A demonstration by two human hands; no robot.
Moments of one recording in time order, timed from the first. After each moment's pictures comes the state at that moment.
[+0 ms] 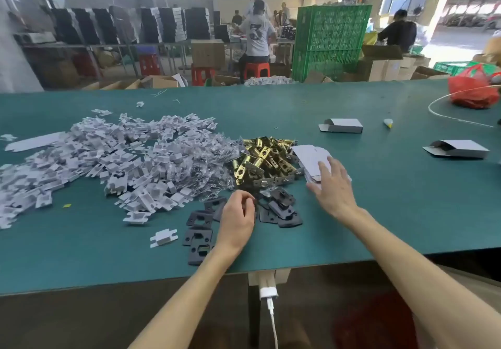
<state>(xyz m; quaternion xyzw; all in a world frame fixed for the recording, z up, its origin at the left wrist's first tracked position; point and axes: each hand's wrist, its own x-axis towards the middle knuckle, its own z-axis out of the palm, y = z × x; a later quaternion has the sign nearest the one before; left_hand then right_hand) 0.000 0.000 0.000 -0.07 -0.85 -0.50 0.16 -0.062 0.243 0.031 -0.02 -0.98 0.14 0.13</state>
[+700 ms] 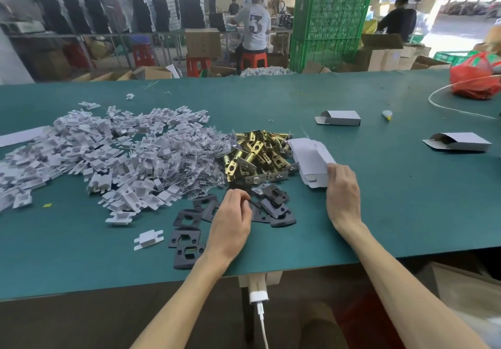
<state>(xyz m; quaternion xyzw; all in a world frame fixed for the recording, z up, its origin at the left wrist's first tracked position) 0.004 0.007 -0.003 -0.11 -0.88 -0.41 0.19 -0.053 0.257 0.004 -0.05 -0.89 0.30 0.34</state>
